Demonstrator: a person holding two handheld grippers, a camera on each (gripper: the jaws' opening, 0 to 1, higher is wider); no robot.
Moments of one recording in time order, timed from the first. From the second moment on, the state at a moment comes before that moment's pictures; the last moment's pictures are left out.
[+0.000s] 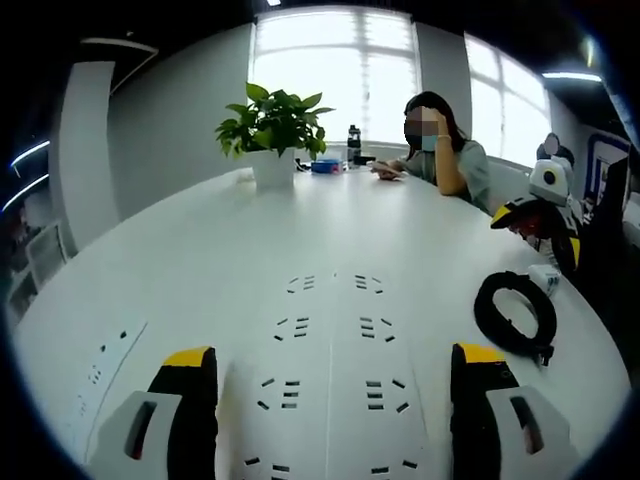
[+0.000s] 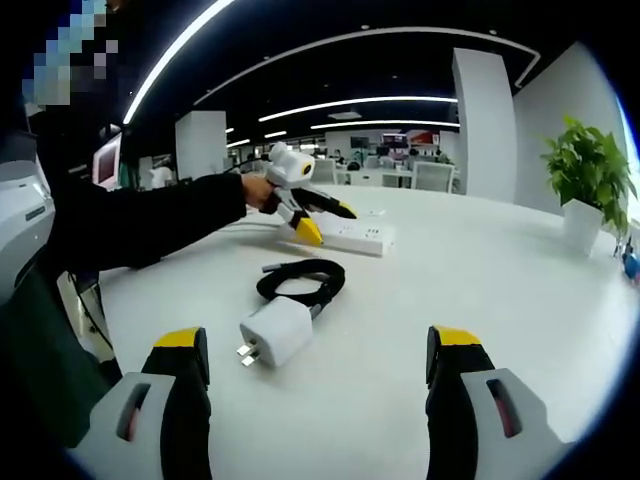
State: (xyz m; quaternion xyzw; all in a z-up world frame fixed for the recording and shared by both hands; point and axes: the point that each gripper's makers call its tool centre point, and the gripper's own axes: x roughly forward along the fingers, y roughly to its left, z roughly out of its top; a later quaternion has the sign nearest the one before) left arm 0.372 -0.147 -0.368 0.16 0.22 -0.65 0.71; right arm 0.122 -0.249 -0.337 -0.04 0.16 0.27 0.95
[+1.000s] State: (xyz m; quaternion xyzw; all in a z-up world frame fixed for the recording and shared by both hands) left arm 0.364 -0.116 -0.343 0.13 0.20 -0.60 0.76; right arm 0.123 -0.236 -0.327 -0.05 0.16 0.28 0.94
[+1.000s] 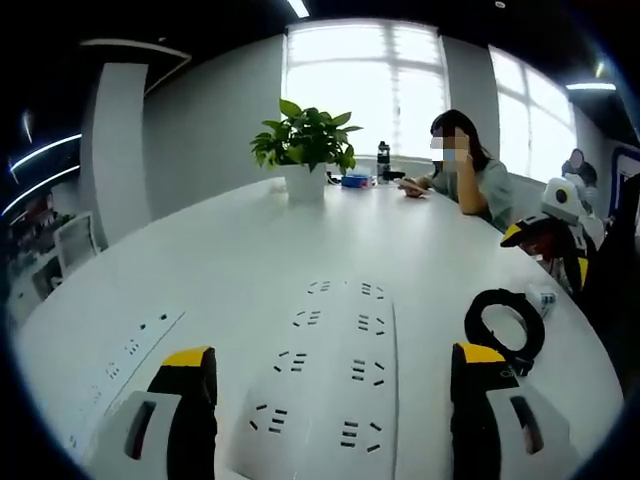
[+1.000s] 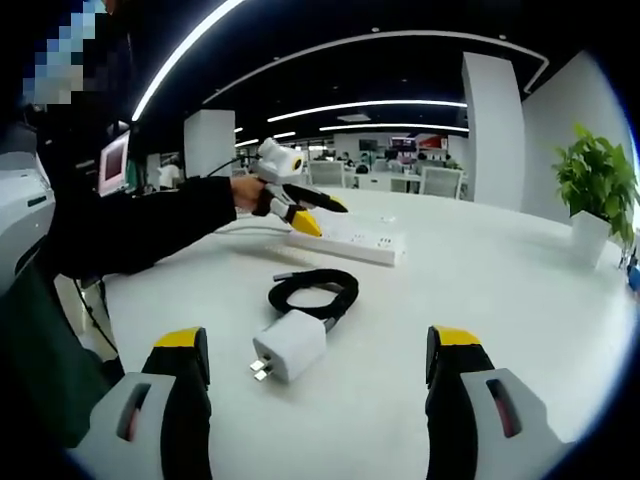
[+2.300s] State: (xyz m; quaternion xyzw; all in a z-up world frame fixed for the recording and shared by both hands) left arm 0.325 -0.079 -0.322 0.12 0.19 -0.57 0.79; right arm 0.125 -0.220 -0.317 -0.06 0.15 0.30 0.94
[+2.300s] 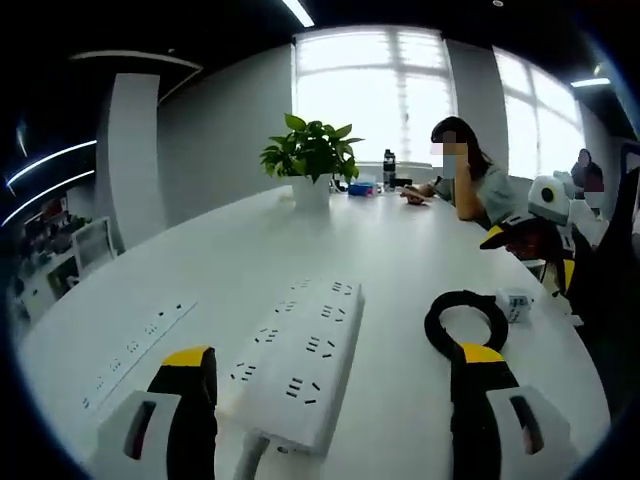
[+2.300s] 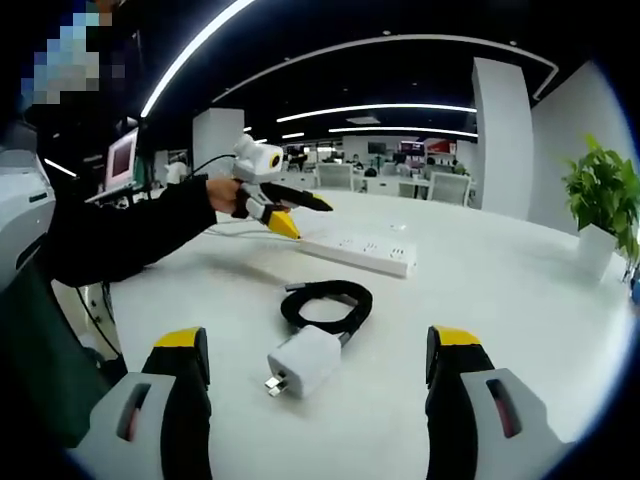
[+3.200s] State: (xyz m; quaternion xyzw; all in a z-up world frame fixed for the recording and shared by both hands) left arm 0.310 -0.042 -0.317 0.12 0.18 -0.53 0.82; right arm 0.127 -0.219 -0.315 -0.07 0.15 0.30 0.94
